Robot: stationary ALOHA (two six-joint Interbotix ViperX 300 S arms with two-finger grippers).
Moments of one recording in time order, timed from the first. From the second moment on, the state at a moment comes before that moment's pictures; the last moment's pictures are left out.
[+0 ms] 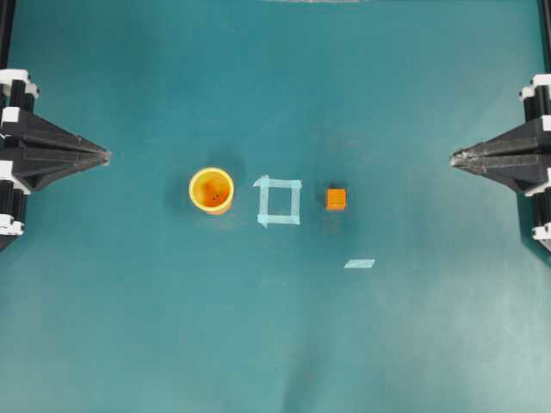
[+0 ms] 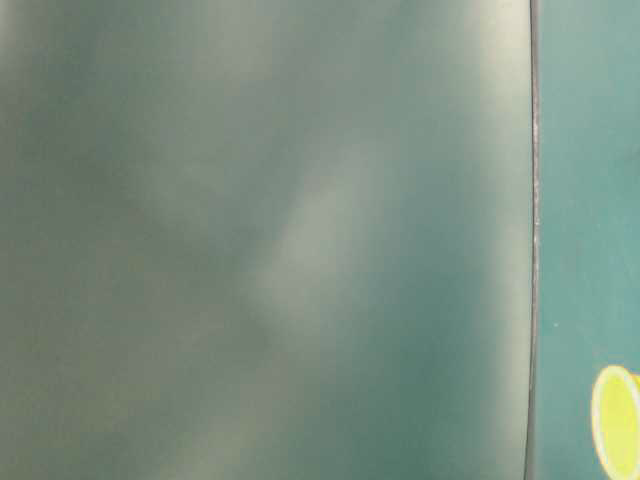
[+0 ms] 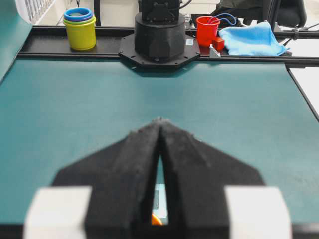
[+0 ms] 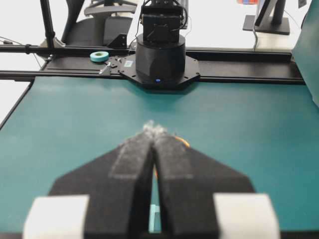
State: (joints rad) left arm 0.00 -0.96 1.17 0.00 -0.29 0.00; right arm 0.00 -0.97 1.18 0.00 -0.29 0.00
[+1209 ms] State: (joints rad) left arm 0.00 -0.82 1.23 0.01 -0.37 -0.01; right arm 0.00 -0.95 1.16 0.00 -0.26 -0.01
